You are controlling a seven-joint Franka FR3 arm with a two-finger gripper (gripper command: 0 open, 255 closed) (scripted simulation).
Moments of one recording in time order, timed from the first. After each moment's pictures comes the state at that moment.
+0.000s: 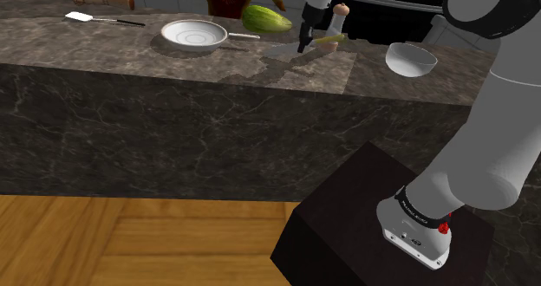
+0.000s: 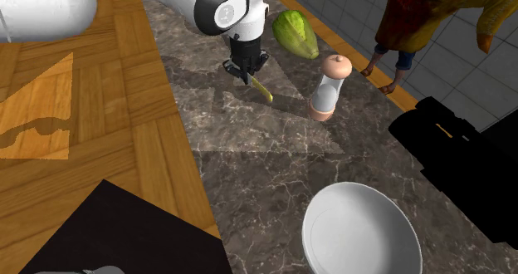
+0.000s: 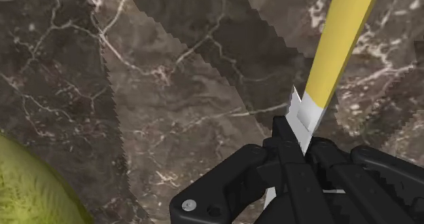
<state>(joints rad) 0.15 0.31 -0.43 -1.68 0.23 2.03 -1.22</state>
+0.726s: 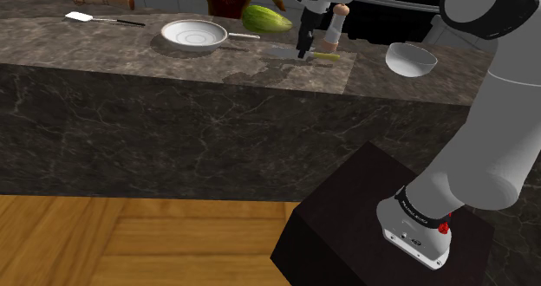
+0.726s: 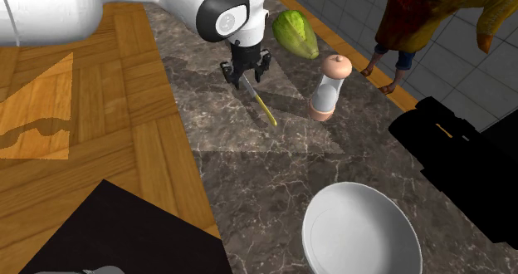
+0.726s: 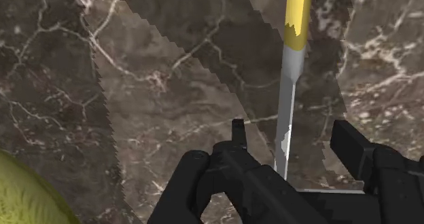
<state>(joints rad) 0.14 0.33 -0.43 -1.70 0.24 2.06 -1.23</state>
